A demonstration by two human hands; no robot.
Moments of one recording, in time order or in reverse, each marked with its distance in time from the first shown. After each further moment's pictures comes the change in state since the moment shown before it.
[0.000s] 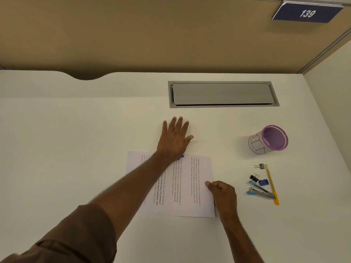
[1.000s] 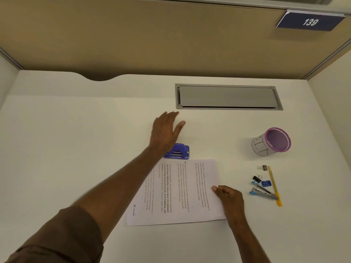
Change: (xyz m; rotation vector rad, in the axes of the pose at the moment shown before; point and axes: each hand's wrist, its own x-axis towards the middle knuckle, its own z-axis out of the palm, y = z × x) left_hand -0.024 -0.036 -0.043 -0.482 0.297 -0.157; right_hand -0.018 0.007 -0.016 0.289 -0.068 -0.048
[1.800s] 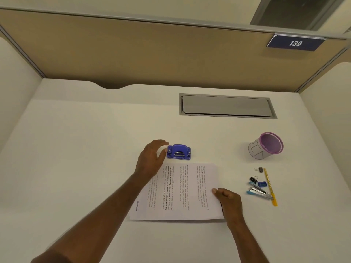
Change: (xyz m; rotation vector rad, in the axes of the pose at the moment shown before) left_hand -0.101 -0.036 -0.021 -0.220 -0.001 -0.132; right_hand -0.018 0.003 -0.005 -0.023 -0.010 -0.008
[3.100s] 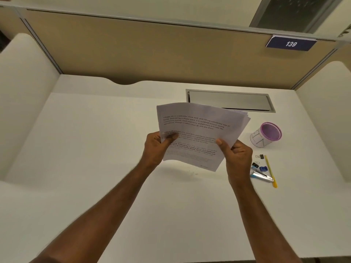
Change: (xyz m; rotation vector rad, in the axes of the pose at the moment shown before) left_hand -0.064 0.065 -0.077 -0.750 0.081 0.061; right_hand -0.082 -0.144 0.032 0.193 0.043 -0.706
